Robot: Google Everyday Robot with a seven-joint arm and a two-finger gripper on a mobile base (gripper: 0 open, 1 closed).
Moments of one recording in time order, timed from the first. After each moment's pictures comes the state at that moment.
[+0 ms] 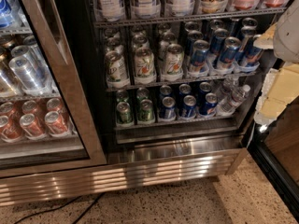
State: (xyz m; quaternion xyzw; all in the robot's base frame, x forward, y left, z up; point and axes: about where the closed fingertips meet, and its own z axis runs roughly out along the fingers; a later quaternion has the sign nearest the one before) arm 0.438 -0.217 0.976 -0.60 0.78 -0.03 0.16
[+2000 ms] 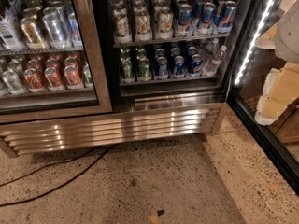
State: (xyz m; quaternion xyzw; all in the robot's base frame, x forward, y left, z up) arm 0.438 -0.217 0.976 -0.60 0.78 -0.03 0.16
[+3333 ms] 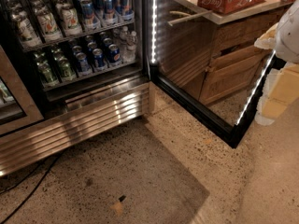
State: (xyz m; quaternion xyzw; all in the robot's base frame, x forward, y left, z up) arm 0.438 -0.217 0.976 -0.60 0.78 -0.03 0.16
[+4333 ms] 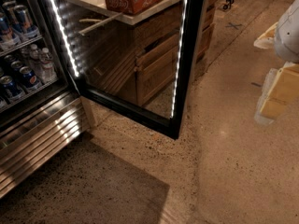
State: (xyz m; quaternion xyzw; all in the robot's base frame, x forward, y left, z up) arm 0.438 -0.217 0.976 -0.60 0.78 -0.03 0.16
